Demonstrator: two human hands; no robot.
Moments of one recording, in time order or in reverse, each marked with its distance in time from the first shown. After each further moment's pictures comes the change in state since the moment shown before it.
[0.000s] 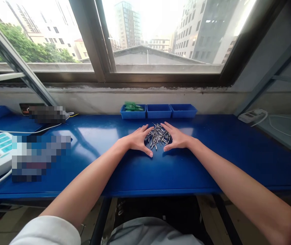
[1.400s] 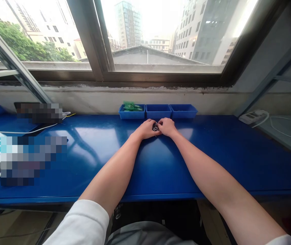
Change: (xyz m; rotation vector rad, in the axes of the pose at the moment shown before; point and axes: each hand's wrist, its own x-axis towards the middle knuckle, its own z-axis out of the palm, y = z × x) left_hand 0.074 -0.001 0.013 -0.074 0.365 -0.052; right_hand 0.077 -0.005 0.012 -0.135 0.403 0.328
